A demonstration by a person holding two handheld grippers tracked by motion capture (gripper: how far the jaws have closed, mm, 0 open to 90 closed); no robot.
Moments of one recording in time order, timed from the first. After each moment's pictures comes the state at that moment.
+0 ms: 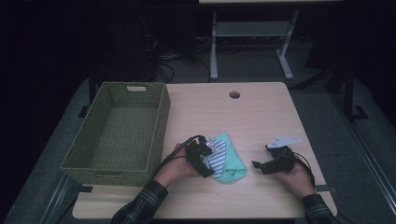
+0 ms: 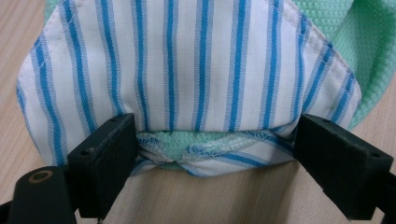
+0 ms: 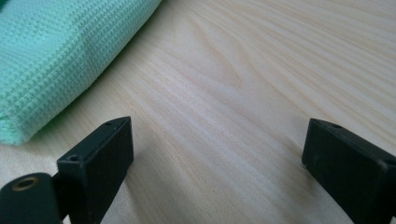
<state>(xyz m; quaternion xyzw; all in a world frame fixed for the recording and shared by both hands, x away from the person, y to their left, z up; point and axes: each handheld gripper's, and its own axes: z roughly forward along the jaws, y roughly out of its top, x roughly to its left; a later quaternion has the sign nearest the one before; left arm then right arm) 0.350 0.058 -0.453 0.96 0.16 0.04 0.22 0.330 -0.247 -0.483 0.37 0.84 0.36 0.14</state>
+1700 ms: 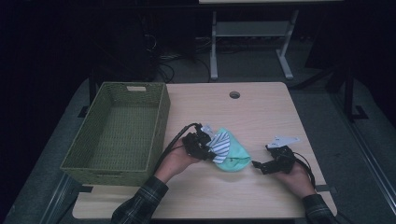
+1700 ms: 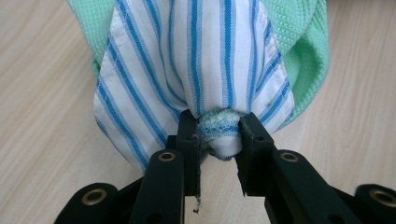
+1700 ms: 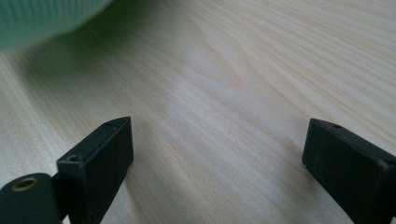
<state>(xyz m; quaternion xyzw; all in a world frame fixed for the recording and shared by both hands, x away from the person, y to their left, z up) 0.357 0.064 -0.399 0.93 0.20 0.01 0.29 0.330 -0.247 -0.483 0.37 0.84 0.37 0.14</state>
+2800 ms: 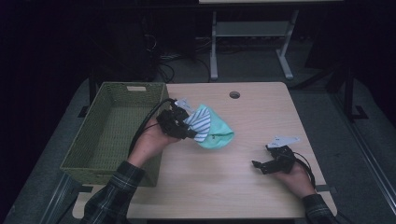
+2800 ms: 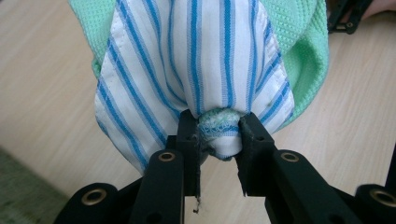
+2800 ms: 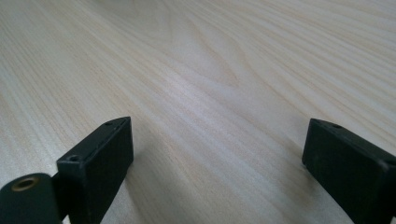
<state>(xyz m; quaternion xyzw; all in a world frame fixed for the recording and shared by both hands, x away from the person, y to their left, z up) 0.367 0.126 -0.310 0.92 0.24 0.07 0.30 0.330 -0.247 -0.483 0.37 0.84 0.36 0.14</state>
